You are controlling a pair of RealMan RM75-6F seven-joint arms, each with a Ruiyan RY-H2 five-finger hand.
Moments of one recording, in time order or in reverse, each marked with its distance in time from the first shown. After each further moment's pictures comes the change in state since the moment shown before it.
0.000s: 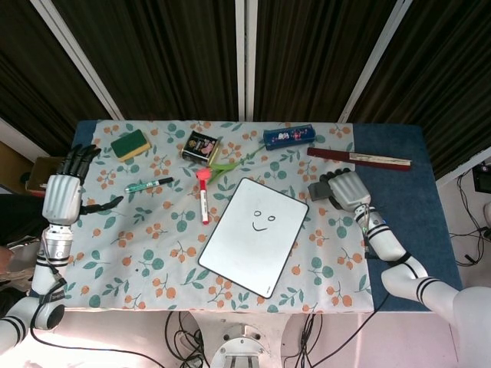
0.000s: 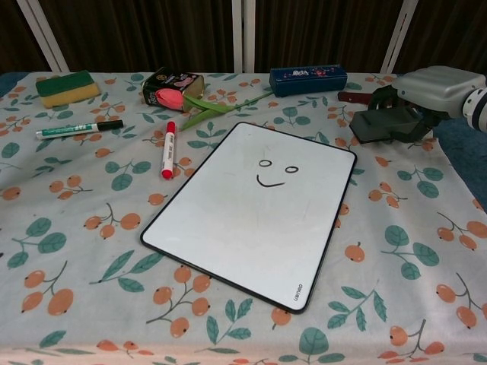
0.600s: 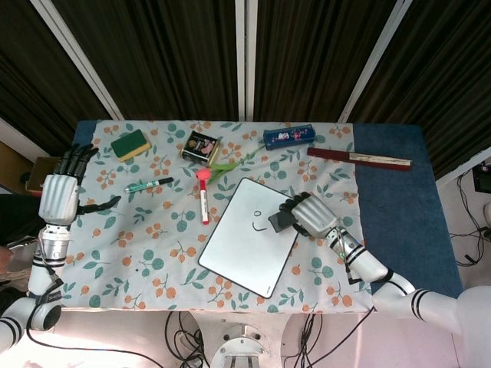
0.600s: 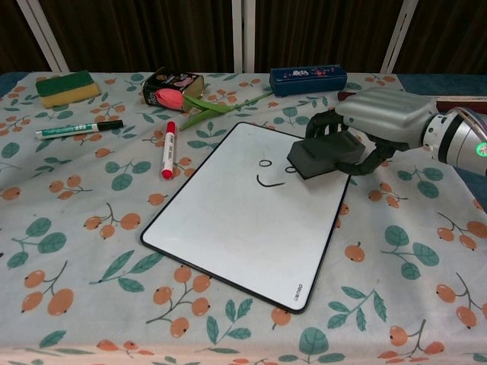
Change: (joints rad) left arm 0.007 0.024 0.001 -0.017 0.000 0.000 0.010; right arm 0.007 0.036 -0.081 -0.301 -0.171 0.106 -0.031
